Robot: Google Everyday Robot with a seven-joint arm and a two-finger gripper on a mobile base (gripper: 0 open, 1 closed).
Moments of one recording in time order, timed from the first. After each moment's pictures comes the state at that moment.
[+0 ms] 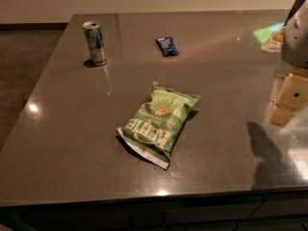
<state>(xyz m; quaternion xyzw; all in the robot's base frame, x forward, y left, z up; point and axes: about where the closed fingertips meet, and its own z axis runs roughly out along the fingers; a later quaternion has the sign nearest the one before) 0.438 -0.217 0.976 -0.60 0.78 -0.03 0.16</state>
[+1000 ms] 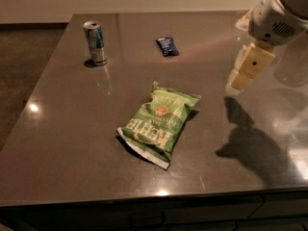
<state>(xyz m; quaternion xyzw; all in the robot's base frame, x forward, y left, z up) 0.524 -0.186 0.982 -0.59 0.77 -0.01 0.24</state>
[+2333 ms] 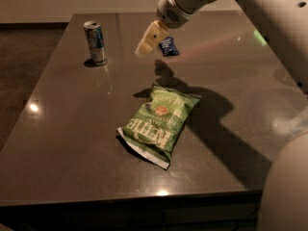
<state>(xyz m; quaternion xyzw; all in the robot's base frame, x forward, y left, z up) 0.696 -0.004 0.958 -0.56 0.75 0.10 0.35</state>
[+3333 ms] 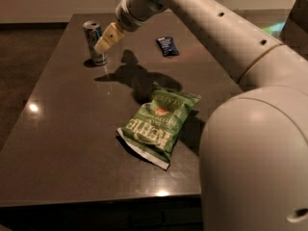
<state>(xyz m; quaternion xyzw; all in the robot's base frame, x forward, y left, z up) 0.764 0.114 0.931 -0.51 0.75 0.13 0.39</state>
